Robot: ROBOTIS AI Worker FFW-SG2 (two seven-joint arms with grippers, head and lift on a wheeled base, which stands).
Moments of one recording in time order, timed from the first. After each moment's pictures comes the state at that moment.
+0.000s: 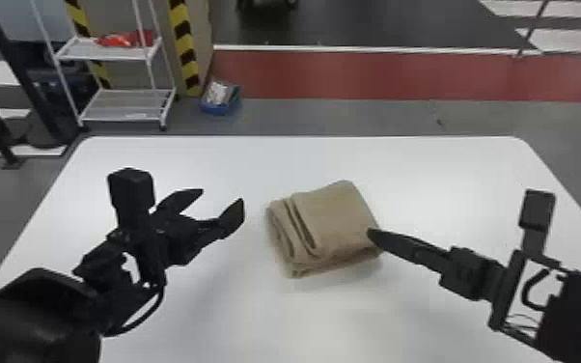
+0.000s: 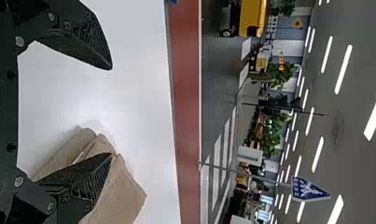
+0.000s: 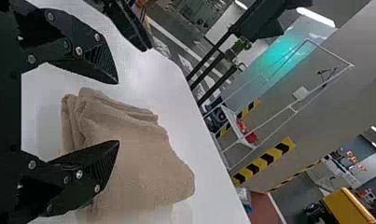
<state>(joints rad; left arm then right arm) 0.10 0.39 -0.20 -1.89 0.47 0.42 -0.08 0.17 -0.18 -0.23 -2.05 -0.70 1.05 0.49</state>
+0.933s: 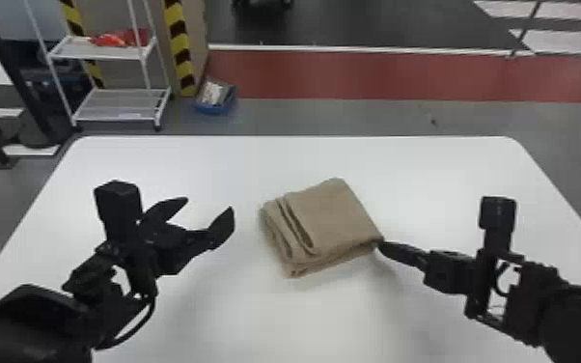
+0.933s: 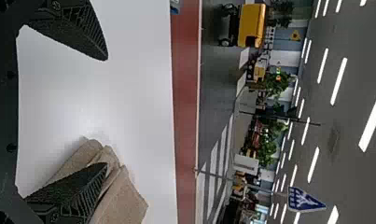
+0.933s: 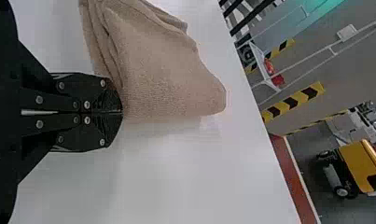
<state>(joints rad) 0.13 0.39 -0.20 -1.87 0.48 0.36 -0.07 0.06 -0.17 -0.14 -1.84 -0.40 0.97 0.43</state>
